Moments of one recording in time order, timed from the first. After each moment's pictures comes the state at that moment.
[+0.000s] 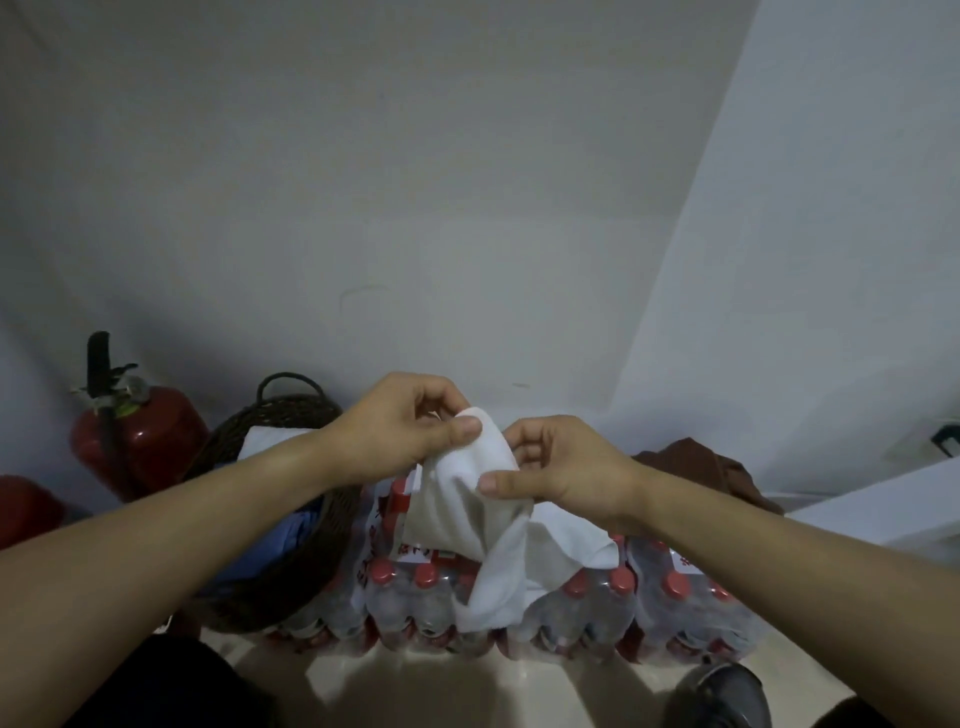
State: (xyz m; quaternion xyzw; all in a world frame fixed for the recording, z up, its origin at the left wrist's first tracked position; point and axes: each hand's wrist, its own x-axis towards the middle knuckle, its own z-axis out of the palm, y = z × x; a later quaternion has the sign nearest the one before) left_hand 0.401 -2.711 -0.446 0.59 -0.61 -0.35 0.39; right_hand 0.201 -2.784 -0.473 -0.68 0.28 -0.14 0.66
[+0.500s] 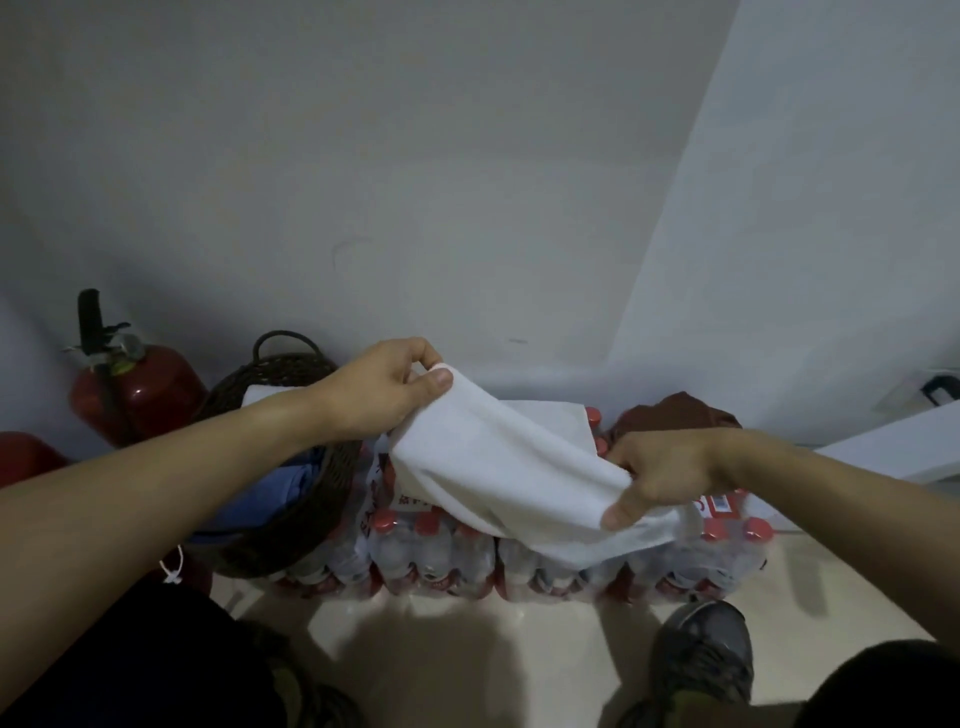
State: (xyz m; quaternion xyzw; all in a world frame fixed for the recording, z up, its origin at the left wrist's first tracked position) left_hand 0.411 -2.701 -0.454 0.69 -0.59 -0.31 0.28; right_hand 0.123 -2.810 -0.486 -0.80 0.37 0.22 0.42
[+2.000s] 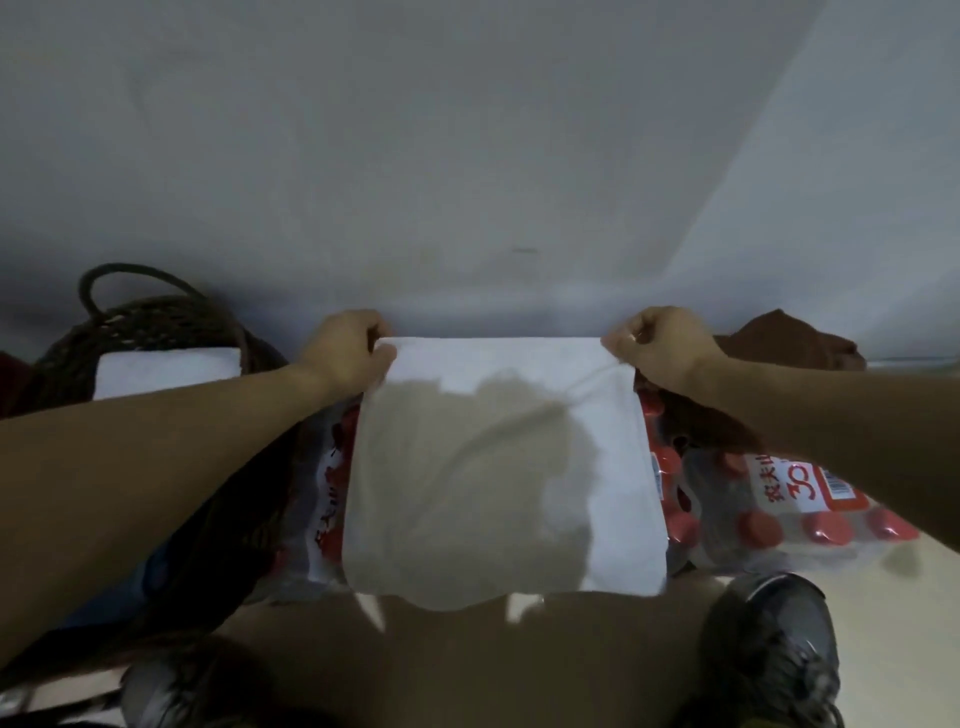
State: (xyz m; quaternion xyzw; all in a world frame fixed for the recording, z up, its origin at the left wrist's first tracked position) left_hand 0.510 -2.854 -0.663 0.79 -0.57 -0.19 0.14; right_hand 0.179 -2.980 -0.682 -0.70 0.60 -0.13 0.36
